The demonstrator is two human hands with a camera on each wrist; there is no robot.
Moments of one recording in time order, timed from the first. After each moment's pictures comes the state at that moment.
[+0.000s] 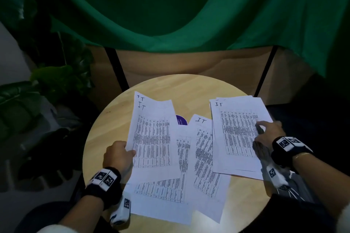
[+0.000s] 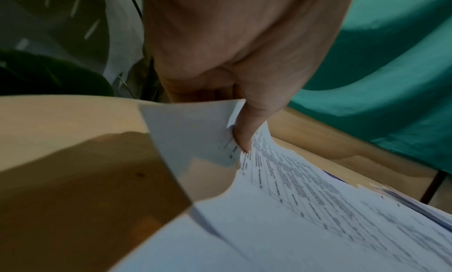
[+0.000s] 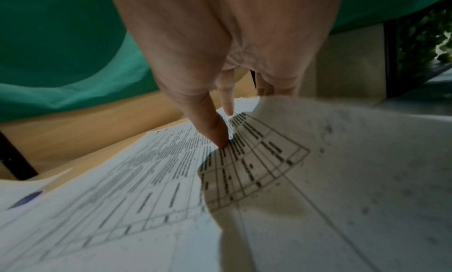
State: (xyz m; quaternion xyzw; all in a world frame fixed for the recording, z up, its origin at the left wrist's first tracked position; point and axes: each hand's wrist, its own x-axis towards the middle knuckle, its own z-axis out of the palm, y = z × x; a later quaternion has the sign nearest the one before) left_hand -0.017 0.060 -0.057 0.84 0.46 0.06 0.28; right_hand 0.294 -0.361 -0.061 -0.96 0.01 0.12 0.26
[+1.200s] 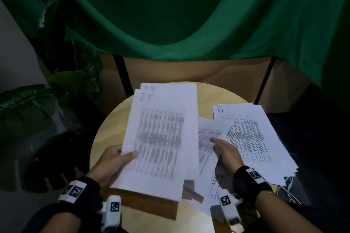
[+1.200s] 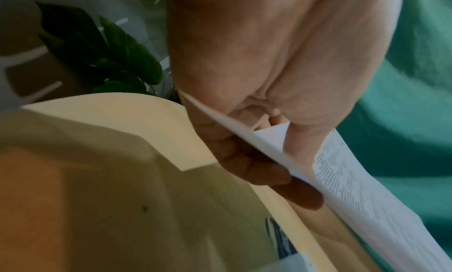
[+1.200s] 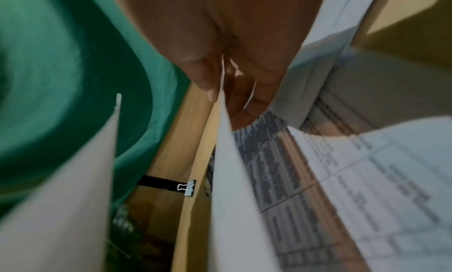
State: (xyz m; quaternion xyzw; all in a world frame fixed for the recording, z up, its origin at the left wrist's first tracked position) left_hand -0.073 0.054 0.003 0.67 0.33 0.05 0.66; right_hand 0.140 -0.253 -0.054 -0.69 0.01 0.27 0.68
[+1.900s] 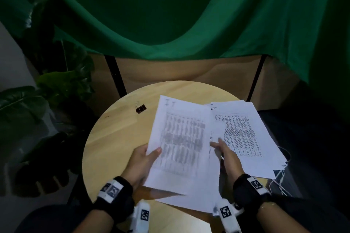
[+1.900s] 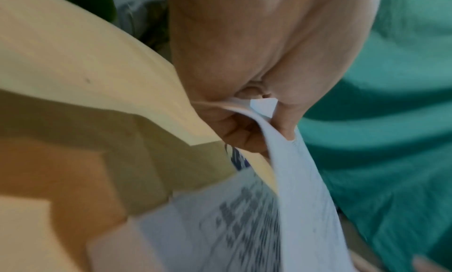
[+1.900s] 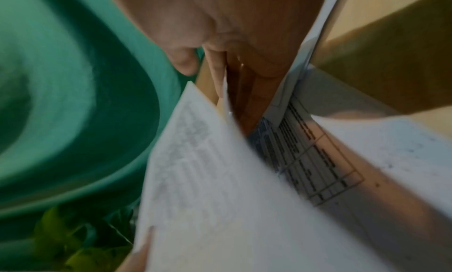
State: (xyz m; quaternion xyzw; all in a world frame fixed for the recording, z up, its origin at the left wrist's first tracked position) left_hand -0.024 -0.035 -0.016 0.66 0.29 0.09 0.69; right_hand 0.117 -0.280 -0.050 -0.66 0.01 0.25 0.70
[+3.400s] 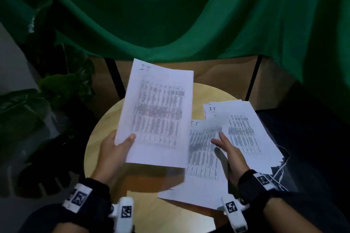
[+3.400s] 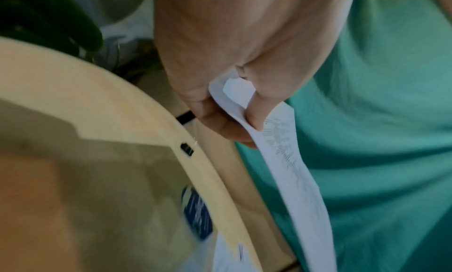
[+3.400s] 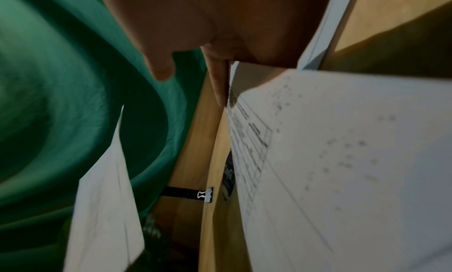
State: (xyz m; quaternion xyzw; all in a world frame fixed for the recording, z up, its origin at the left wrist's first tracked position) left_hand -0.060 0.011 0.024 0.69 0.31 0.24 0.61; right_hand 0.097 -0.298 -0.008 -0.61 0.03 0.28 0.74
